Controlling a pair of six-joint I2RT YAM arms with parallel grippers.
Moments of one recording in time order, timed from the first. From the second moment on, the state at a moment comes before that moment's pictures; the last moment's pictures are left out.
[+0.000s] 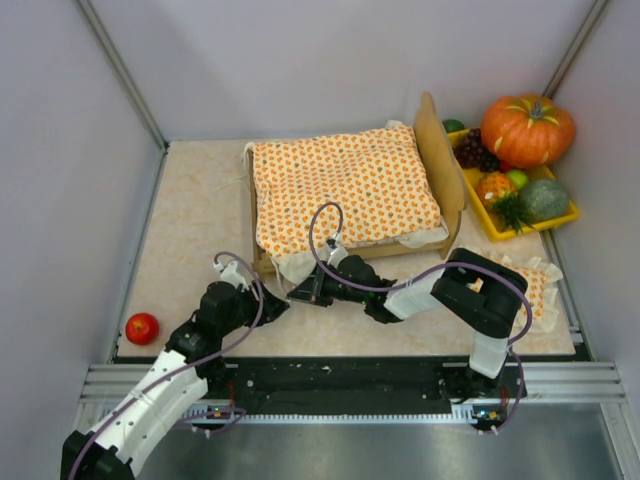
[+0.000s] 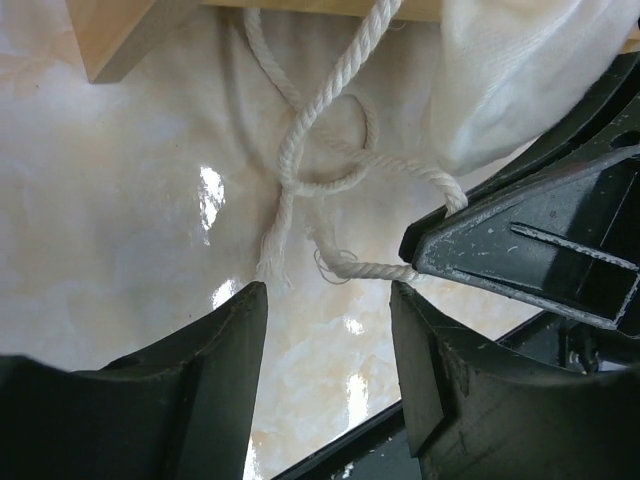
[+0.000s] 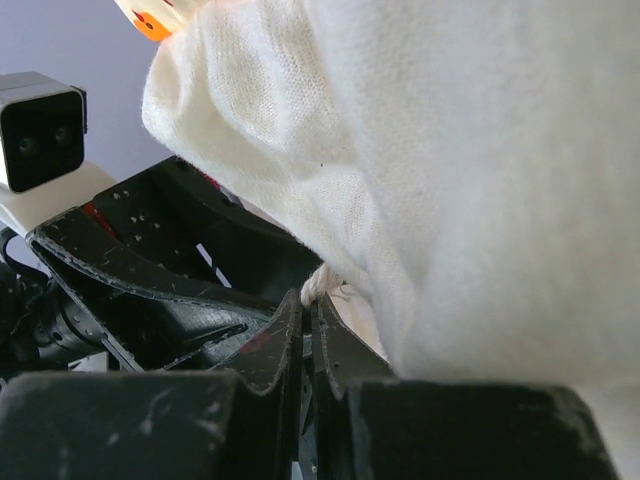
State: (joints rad) left arm -0.46 0.45 0.15 -0.26 0.18 -0.79; right arm 1.02 1.82 0.70 0.80 -0.18 1.18
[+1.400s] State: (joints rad) left arm -0.46 0.59 0.16 -0.08 0.36 -0.52; right arm 1.02 1.79 0.72 0.71 -0.20 1.14
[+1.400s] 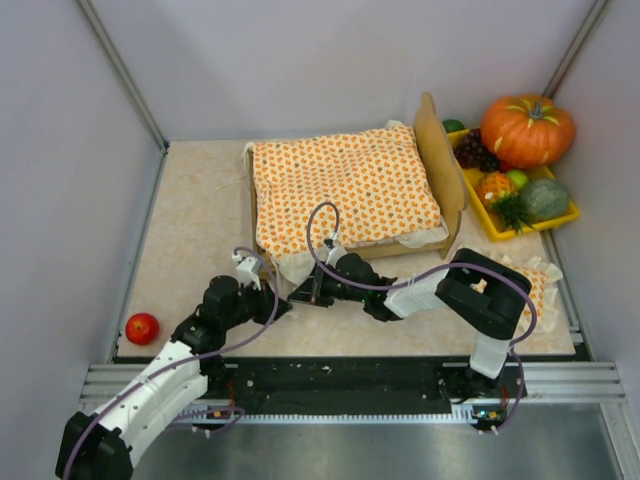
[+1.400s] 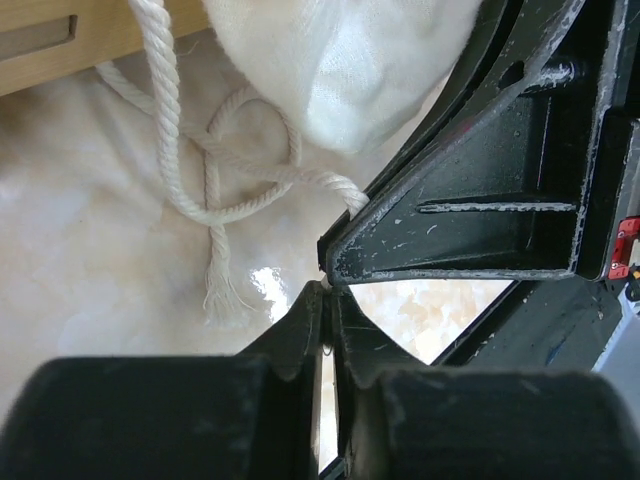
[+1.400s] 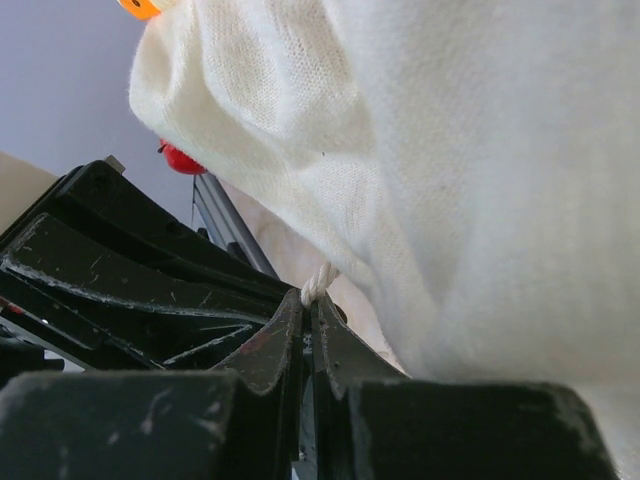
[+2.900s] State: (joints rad) left arm -0.47 0.72 0.35 -0.45 -0.04 -0.70; right arm 1.12 1.86 1.07 0.19 0.14 0.73
